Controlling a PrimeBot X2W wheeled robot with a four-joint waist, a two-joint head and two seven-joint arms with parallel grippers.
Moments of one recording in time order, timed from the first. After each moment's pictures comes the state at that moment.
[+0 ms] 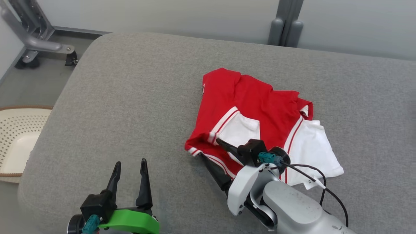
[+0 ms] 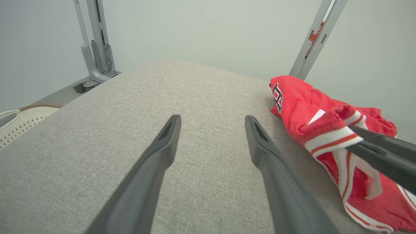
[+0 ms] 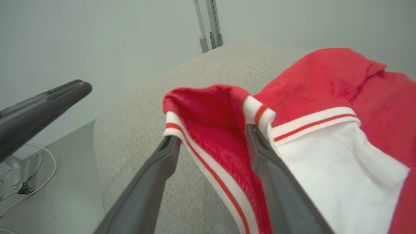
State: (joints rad) left arm 0.00 0.05 -0.21 0.18 -0.33 0.05 -0.26; right arm -0.57 -0.05 0.85 0.71 0.56 0.13 -0.26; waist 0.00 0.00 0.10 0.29
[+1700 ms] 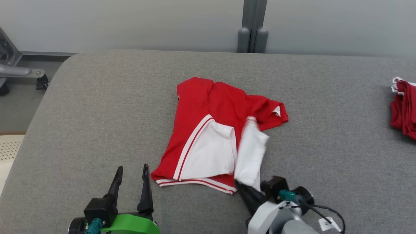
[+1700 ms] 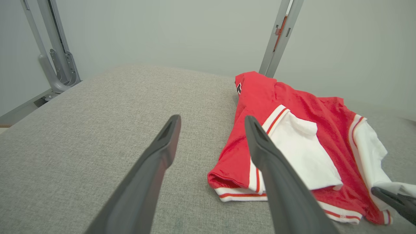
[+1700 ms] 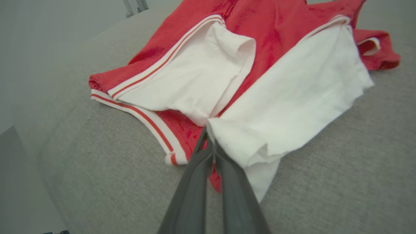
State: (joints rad) left arm 0.02 0.06 -0.22 0.19 -0.31 0.04 -0.26; right arm -0.29 -0.05 0.55 0.70 0.30 0.13 -0.26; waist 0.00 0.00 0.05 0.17
